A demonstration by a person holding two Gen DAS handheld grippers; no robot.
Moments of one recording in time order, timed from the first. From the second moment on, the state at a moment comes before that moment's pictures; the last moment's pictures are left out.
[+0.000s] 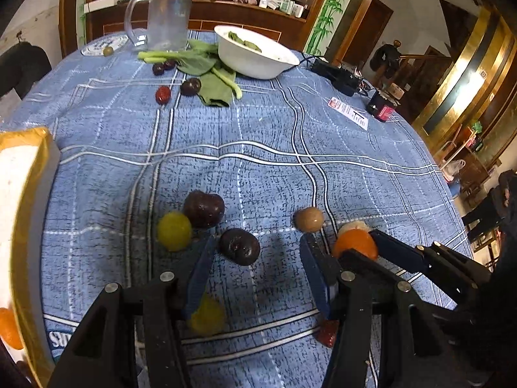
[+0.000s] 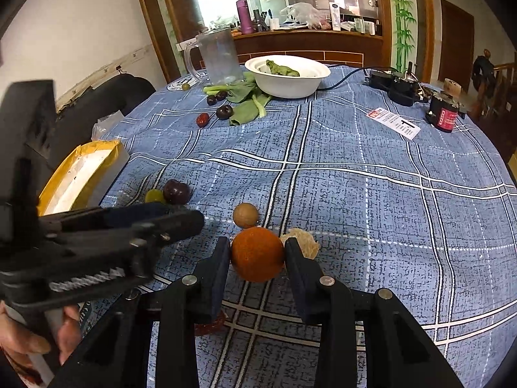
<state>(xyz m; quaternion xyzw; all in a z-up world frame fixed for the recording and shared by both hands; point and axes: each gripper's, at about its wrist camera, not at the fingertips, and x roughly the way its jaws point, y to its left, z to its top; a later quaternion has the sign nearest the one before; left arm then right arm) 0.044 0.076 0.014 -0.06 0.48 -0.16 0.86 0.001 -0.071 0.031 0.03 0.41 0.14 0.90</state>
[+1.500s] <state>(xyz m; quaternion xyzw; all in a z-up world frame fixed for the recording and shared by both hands) -0.054 0.162 0.076 -0.20 0.37 -0.17 0.89 0.004 -0.122 0.012 0.27 0.41 0.20 0.85</state>
